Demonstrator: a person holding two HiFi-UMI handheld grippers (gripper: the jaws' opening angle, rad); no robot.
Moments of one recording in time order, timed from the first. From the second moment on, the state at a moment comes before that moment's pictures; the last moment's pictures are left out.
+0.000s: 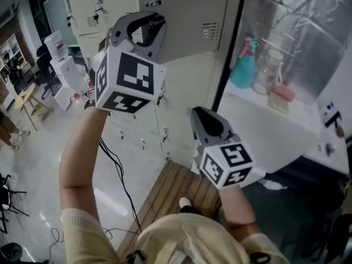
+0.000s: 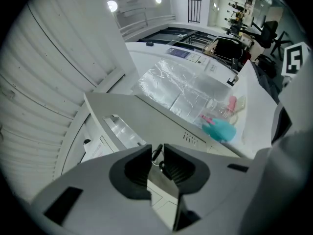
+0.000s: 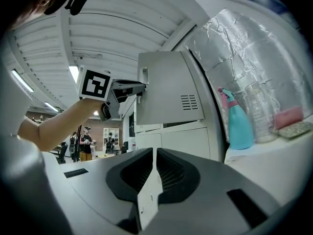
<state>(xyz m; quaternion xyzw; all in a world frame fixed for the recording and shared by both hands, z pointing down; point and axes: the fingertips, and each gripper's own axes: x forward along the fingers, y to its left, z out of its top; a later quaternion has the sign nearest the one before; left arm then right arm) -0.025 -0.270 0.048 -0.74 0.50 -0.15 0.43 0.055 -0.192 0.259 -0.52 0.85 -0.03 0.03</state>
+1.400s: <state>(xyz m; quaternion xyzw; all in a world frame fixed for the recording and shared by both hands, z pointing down) 0.070 -0.163 0.064 -0.78 0.40 -0.09 0.47 0.104 -0.129 0.261 -0.59 0.80 -0.02 0.05</state>
